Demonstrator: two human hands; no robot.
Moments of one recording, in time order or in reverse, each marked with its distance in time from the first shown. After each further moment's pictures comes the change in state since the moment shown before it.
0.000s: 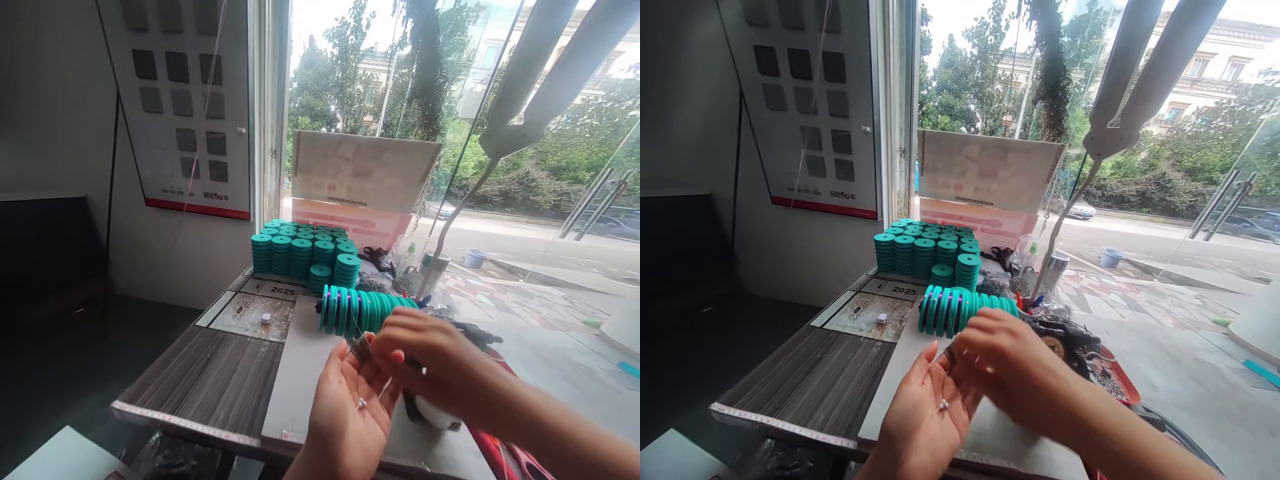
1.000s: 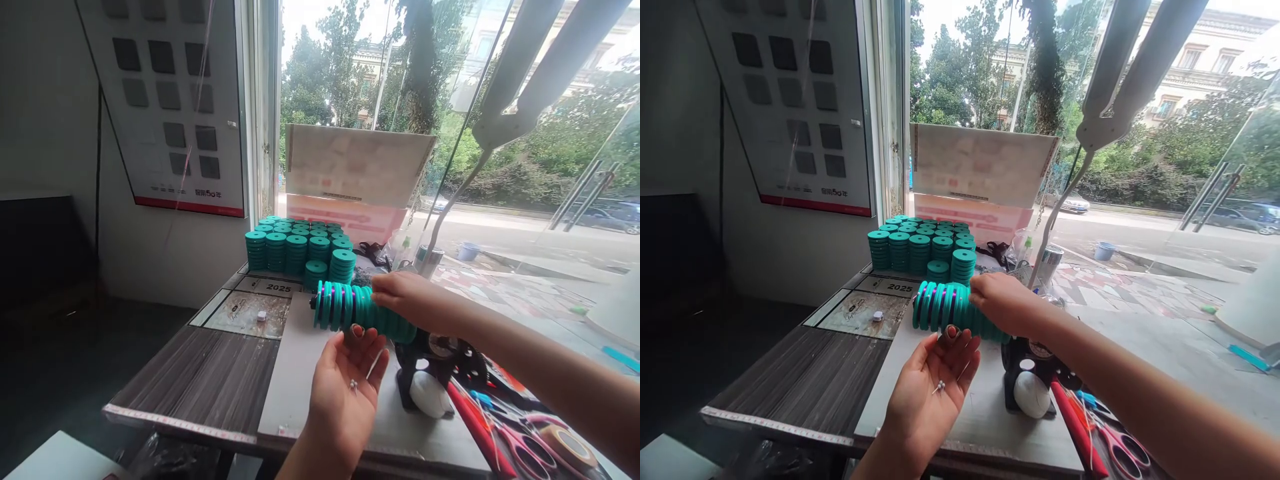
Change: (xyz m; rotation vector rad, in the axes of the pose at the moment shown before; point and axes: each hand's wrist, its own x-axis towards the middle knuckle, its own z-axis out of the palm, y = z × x) left_hand 0.014 0.000 0.000 0.051 0.134 0.103; right_hand 0.043 0.034 -0.021 -0.245 -0.312 0.496
